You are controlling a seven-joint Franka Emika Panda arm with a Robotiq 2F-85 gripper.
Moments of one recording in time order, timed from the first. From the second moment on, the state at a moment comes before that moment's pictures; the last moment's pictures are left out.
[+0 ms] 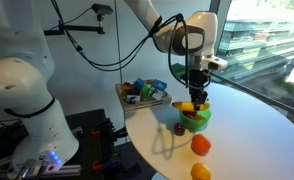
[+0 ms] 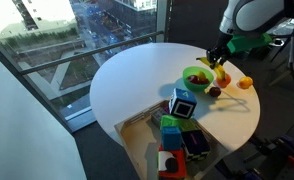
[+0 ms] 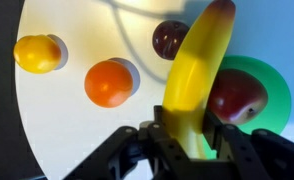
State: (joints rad) arm -0.07 0.18 -0.08 -2.18 -0.15 2.39 0.33
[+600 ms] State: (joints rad) arm -0.04 0.28 -0.08 -2.08 -0.15 2.39 0.33
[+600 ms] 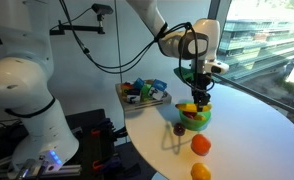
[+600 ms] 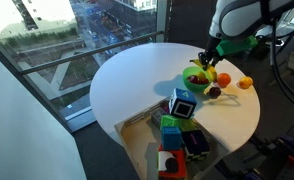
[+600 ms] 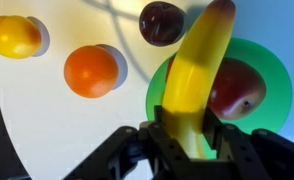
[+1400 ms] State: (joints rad) arm -0.02 0.34 -0.10 -2.07 -0.15 2.40 0.33
